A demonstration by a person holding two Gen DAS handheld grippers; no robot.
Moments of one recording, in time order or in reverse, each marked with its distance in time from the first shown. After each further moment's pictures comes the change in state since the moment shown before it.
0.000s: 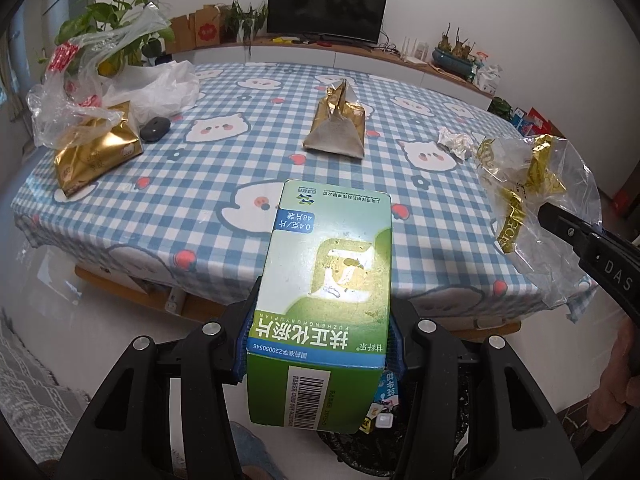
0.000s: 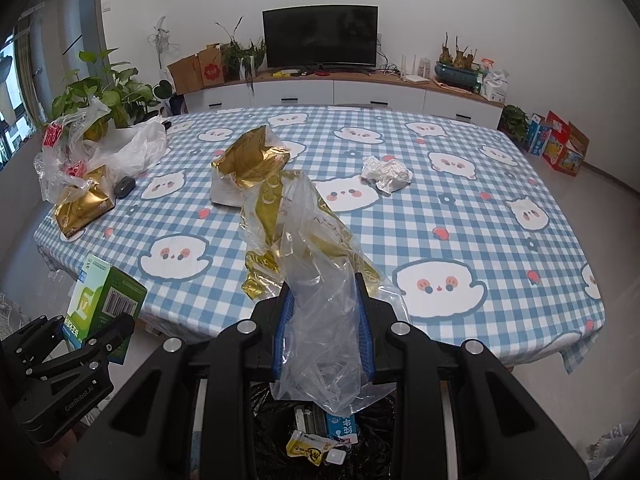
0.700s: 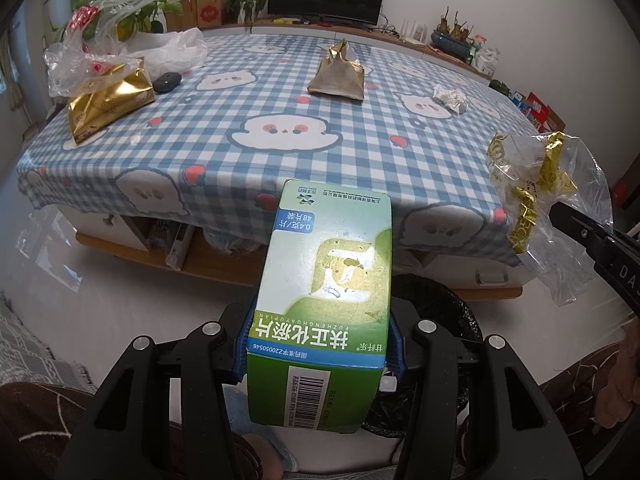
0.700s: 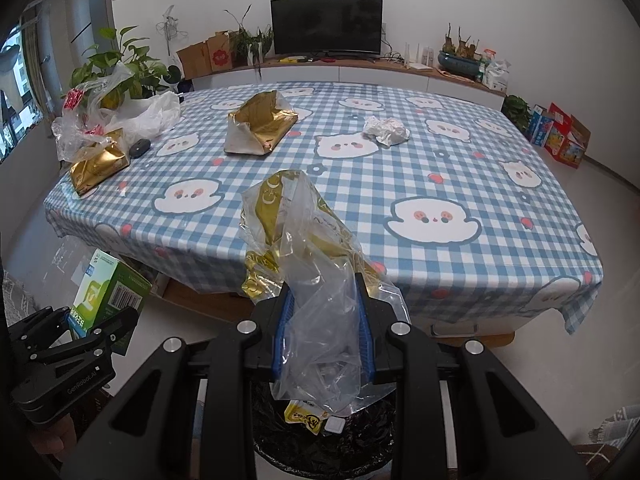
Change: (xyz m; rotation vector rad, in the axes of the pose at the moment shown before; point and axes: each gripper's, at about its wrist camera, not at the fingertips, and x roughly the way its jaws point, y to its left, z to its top) left arm -0.010 0.004 -0.072 -0.001 0.056 -0.004; right arm -0.028 0.001 -0.074 -0.023 0.031 0.016
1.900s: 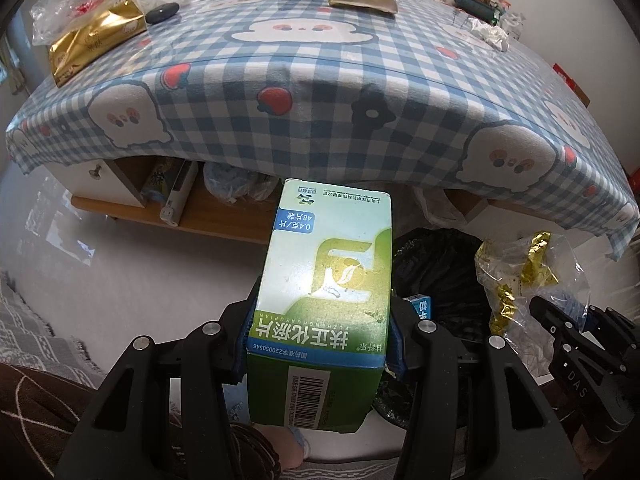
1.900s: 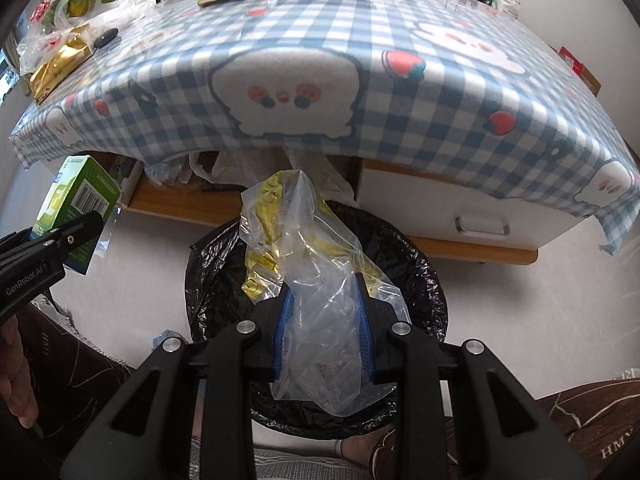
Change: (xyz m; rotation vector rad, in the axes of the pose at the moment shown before) left arm 0.083 0.012 -0.037 -0.012 0.144 0.063; right arm 0.101 0.004 -0.106 0.003 0.300 -0.036
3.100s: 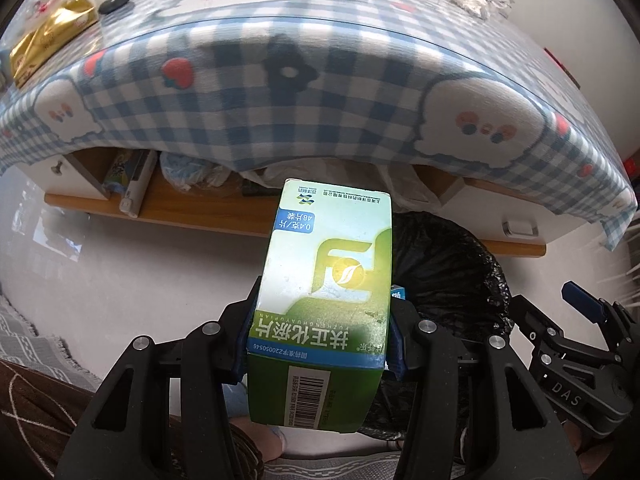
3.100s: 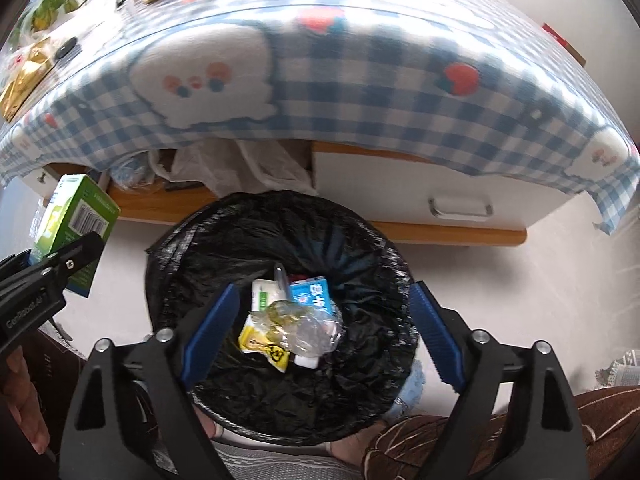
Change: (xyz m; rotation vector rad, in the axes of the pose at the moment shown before) left arm 0.031 -0.048 -0.002 0.037 0.059 -0.053; right arm 0.022 -0.043 0.001 0.081 0.041 -0.047
